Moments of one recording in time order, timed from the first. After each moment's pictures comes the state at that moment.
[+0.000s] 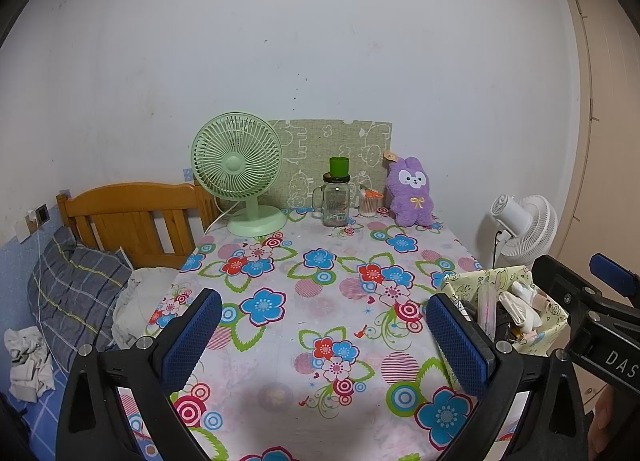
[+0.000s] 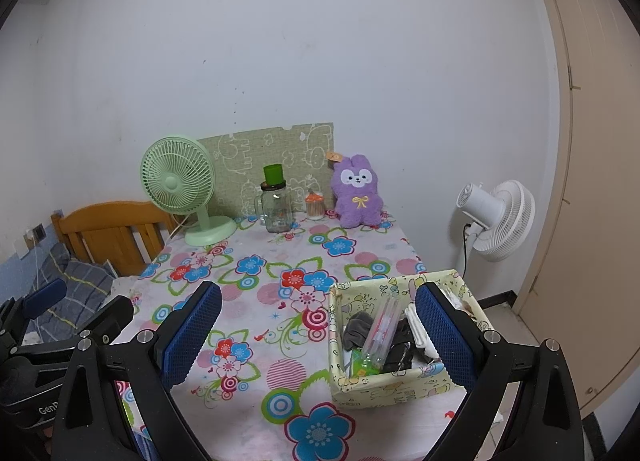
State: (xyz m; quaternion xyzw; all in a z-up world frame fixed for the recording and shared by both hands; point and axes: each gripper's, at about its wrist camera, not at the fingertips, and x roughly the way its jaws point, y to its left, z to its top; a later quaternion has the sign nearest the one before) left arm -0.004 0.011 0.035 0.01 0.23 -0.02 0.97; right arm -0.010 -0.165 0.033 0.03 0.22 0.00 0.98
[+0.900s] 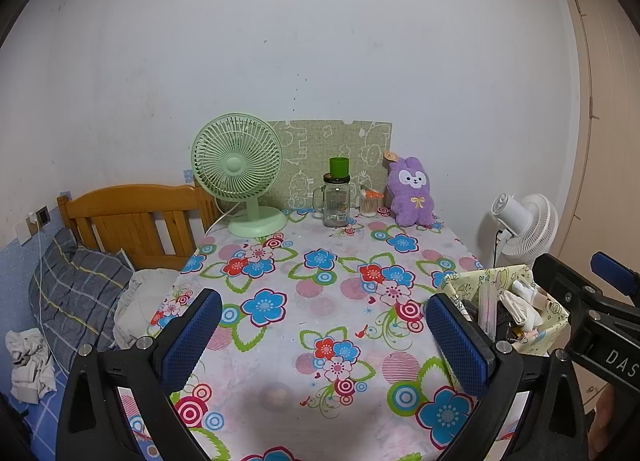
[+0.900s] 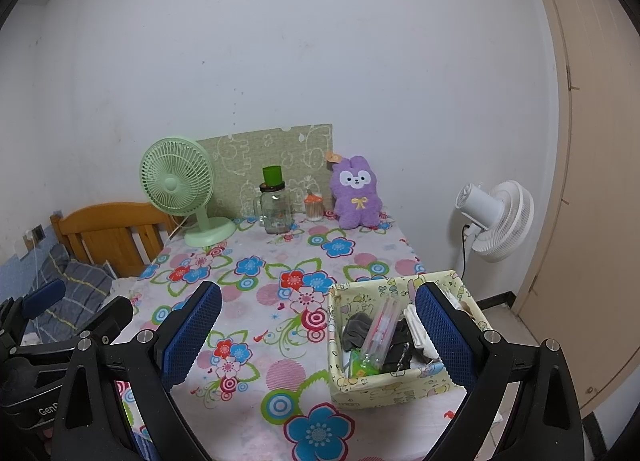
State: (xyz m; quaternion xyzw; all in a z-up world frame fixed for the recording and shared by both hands) left arm -0.002 0.011 0.036 0.01 0.24 -0.02 0.97; right arm -0.010 -0.166 0.032 0.03 0.22 0.00 0.98
